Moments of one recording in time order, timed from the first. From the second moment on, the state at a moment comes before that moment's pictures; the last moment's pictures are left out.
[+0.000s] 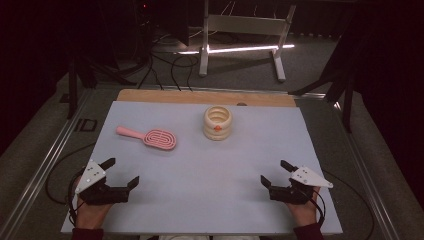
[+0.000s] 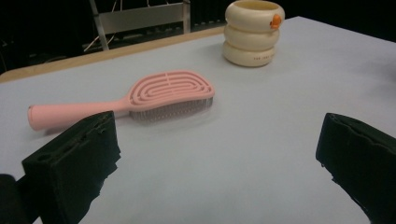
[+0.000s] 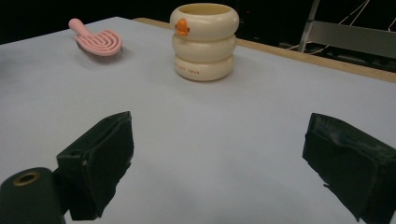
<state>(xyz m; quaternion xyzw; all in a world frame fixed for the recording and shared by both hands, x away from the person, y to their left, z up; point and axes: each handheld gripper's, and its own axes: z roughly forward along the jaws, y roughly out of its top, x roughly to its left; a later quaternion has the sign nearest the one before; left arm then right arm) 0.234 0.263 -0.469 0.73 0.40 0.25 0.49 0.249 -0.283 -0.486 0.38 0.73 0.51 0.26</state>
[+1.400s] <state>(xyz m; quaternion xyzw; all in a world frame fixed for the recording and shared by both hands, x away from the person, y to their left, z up) 0.266 0.260 -0.444 0.76 0.38 0.27 0.45 0.246 -0.292 -0.488 0.40 0.71 0.51 0.27</state>
